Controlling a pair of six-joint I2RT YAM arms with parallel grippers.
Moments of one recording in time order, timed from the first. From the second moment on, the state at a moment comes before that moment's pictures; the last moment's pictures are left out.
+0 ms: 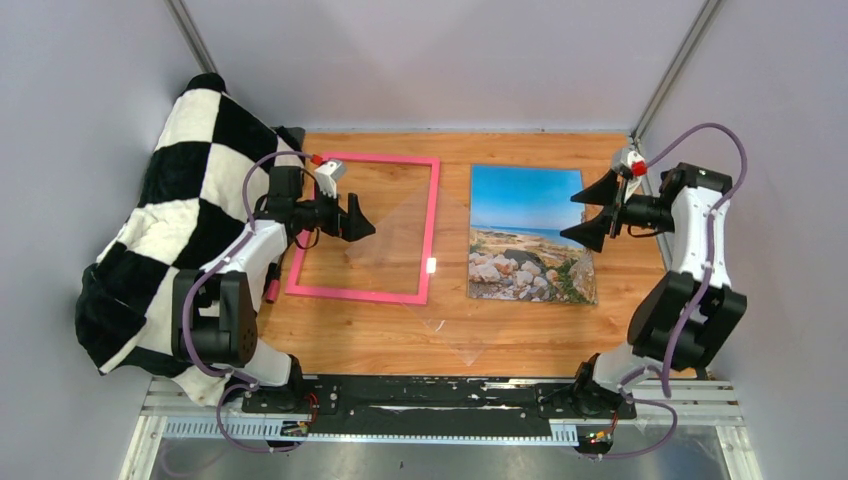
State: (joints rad) left arm -0.03 1.49 0.92 -0.16 0.75 0.08; right arm -0.39 1.59 1.43 -1.60 -1.42 -1.64
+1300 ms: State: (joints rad) left arm -0.08 1.38 0.86 -0.49 0.42 0.74; right arm 0.03 1.22 0.98 -0.29 -0.61 -0.31
